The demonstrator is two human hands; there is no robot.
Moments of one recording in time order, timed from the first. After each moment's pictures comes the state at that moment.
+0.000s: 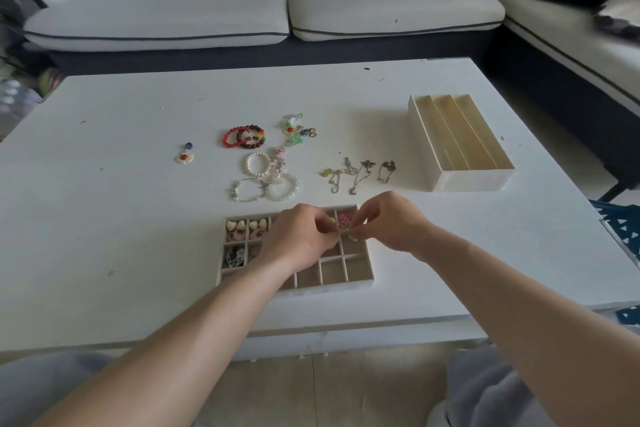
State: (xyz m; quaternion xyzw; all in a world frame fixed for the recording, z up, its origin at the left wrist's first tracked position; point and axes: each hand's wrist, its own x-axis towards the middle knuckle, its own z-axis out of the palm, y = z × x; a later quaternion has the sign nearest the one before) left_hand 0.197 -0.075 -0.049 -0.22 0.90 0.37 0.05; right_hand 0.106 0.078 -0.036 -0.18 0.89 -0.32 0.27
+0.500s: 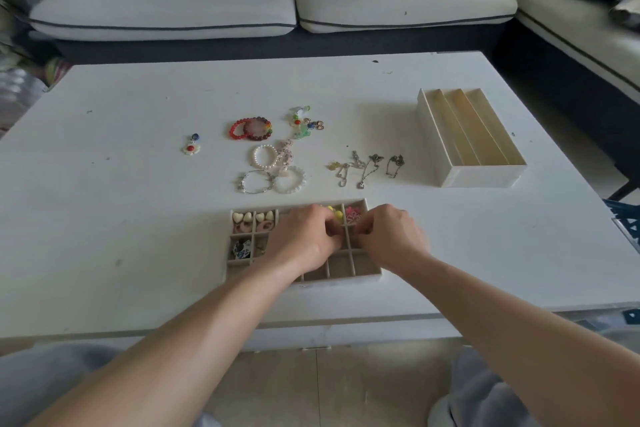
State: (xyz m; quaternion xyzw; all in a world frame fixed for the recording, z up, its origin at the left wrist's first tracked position) left_hand 0.204 -0.074 -0.052 -0.18 0.94 0.29 0.06; right_hand 0.135 0.065 -0.061 -0.15 0.95 -0.20 0.17
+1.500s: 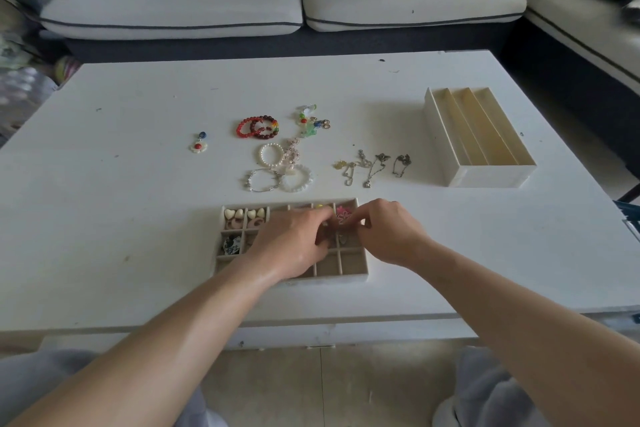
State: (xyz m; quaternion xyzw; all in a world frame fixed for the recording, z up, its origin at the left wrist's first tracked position) left_hand 0.224 -0.097 -0.049 -0.08 0.98 0.20 0.05; right_hand 0.128 0.057 -0.051 -0.26 0.92 -0.21 0.21
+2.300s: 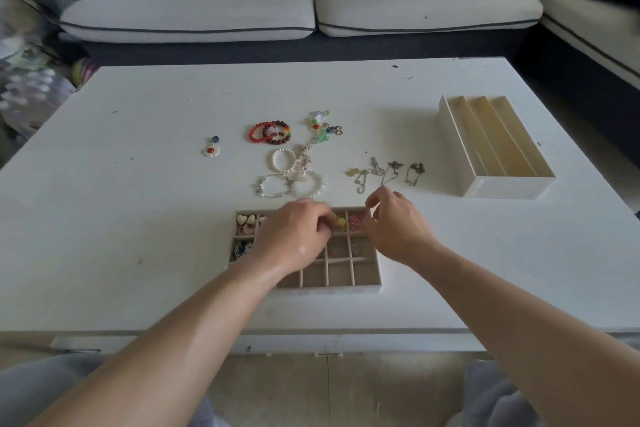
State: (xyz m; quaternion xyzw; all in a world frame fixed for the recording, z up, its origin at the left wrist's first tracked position) left_hand 0.214 -0.117 -0.052 -0.13 0.96 0.24 -0.01; right_hand 0.119 0.040 -0.053 -0.21 0.93 -0.25 0.16
